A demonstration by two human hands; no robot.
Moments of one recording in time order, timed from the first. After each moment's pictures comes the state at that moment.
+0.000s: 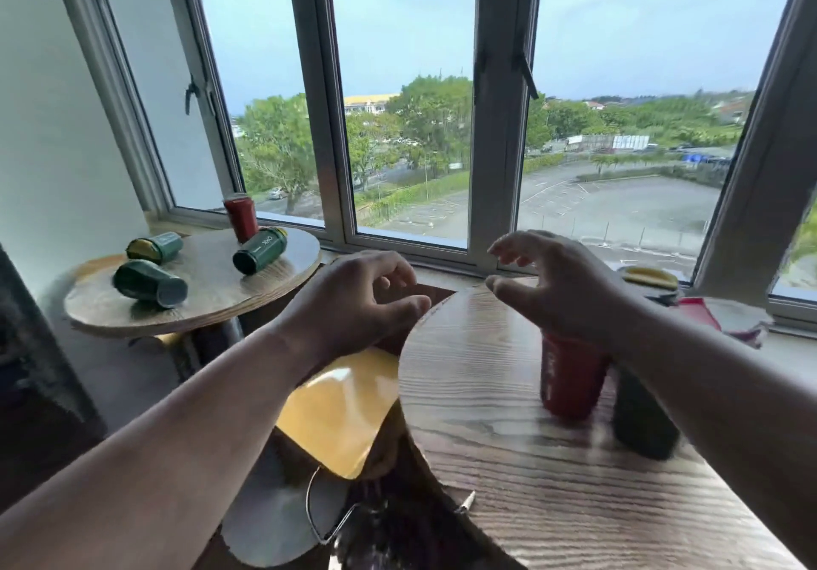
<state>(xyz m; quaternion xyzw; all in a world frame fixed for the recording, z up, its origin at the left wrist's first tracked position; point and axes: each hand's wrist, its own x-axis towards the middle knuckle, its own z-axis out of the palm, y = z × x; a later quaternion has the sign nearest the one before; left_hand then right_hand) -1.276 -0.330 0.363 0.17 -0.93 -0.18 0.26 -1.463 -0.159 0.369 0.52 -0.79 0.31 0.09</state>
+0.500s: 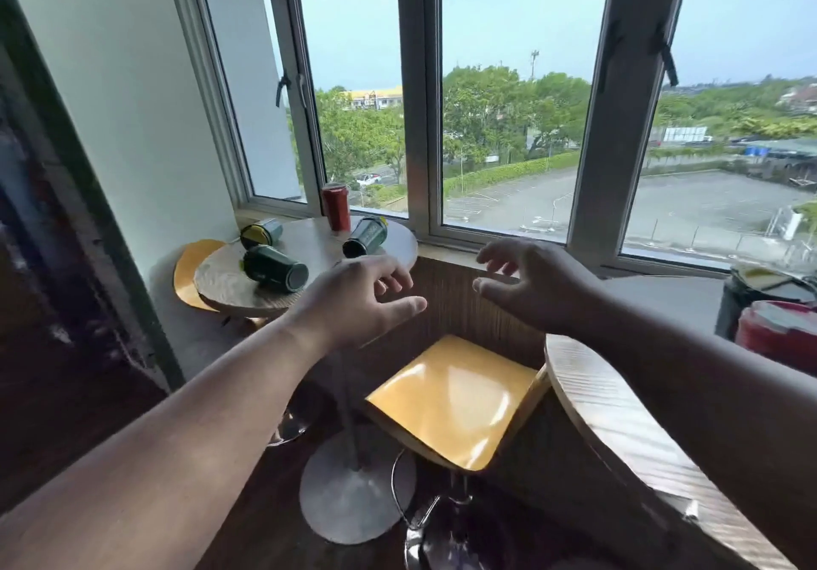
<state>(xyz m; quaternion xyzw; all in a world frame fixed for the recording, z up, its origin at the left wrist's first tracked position) -1.117 -0.477 0.354 0.24 -0.93 -0.17 0.24 -1.322 -0.335 0.356 0.55 -0.78 0.30 0.01</state>
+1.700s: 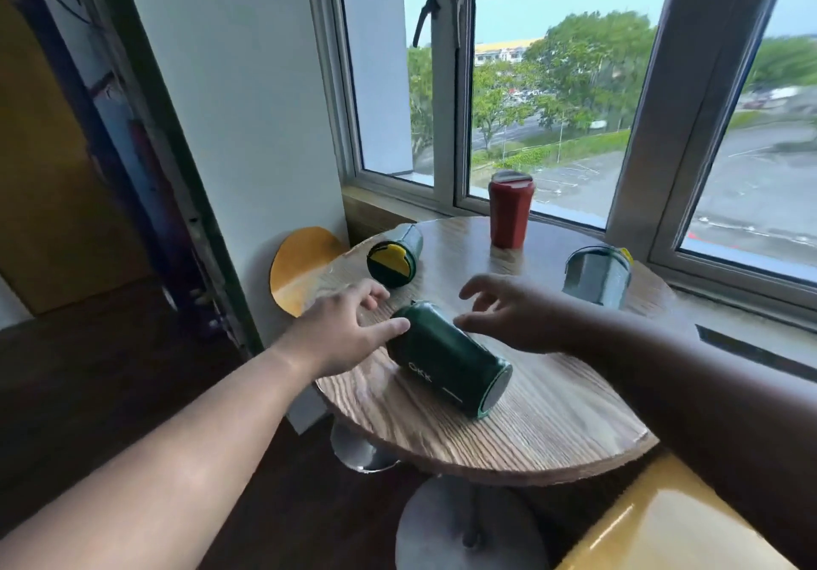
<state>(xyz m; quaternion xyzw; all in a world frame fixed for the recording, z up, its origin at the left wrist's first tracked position) -1.059 -0.973 0.267 0.44 -0.85 -0.21 0.18 -1.287 -0.872 0.294 0.63 -0.72 0.18 -0.22</state>
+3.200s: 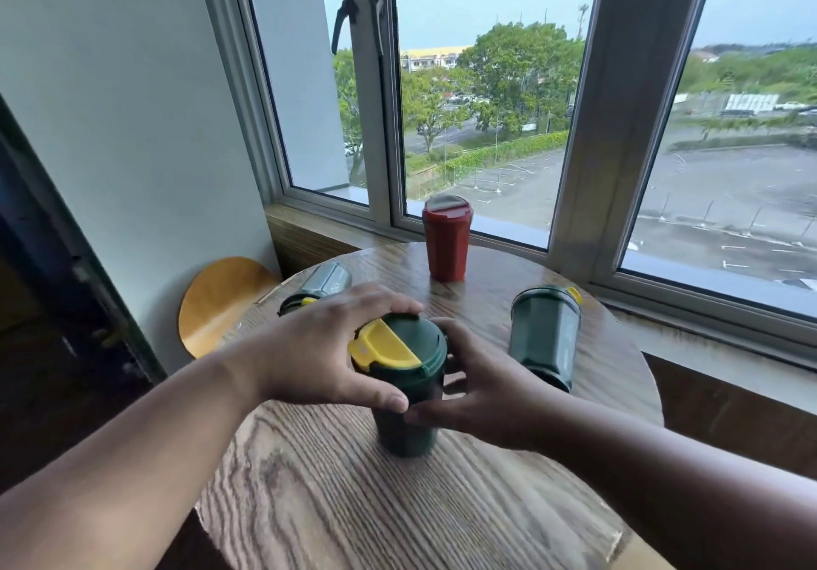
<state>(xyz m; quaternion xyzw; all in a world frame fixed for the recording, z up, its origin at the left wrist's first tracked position) -1.152 -1.011 0.325 0.16 -0.97 -0.16 0.10 -1.340 -0.889 0.252 0.60 -0.64 0.38 -0.29</state>
